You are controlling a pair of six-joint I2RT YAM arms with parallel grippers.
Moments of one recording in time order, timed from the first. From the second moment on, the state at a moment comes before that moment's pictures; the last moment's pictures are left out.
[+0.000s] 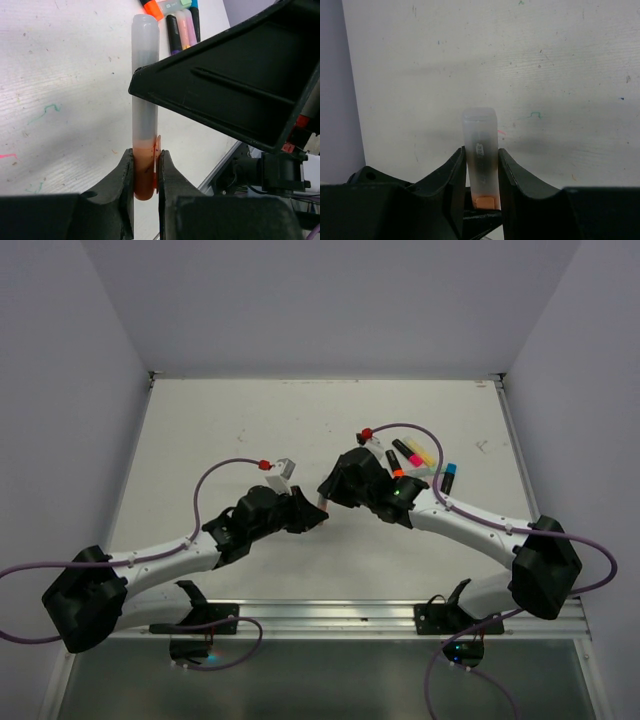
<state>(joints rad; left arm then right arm) -0.84 1.15 0.49 0.27 0.06 -0.83 0.87 1.41 1.01 -0.30 0.23 1.04</state>
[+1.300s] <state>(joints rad) -0.75 1.08 0.31 0.92 0.59 -1.04 0.88 1.06 0.74 0.12 -0.10 0.83</state>
